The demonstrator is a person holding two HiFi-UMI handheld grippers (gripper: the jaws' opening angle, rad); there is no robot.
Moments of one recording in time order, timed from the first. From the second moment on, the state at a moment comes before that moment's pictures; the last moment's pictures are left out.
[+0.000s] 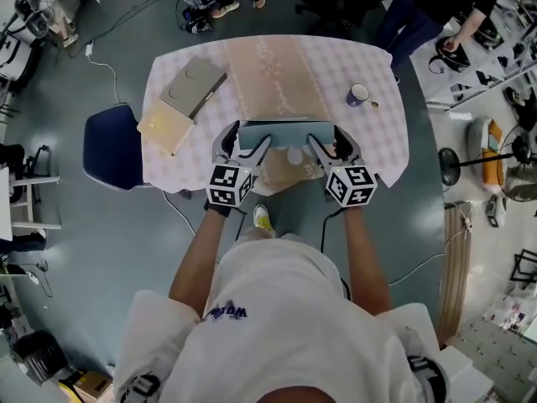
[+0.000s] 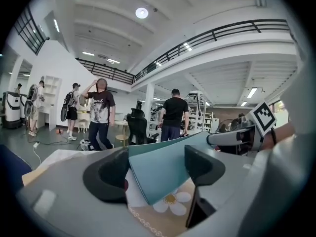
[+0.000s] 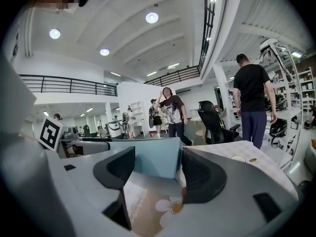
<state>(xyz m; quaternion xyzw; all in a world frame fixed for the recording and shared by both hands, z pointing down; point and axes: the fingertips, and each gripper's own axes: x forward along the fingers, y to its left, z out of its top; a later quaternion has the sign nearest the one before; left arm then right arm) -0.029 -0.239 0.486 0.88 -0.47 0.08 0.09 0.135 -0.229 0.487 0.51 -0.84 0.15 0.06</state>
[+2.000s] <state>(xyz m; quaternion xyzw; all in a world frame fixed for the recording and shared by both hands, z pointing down) -0.021 -0.350 0.484 0.87 -0.47 0.01 0.14 0.154 -0.329 0.493 0.53 -0.82 0.23 -0.01</state>
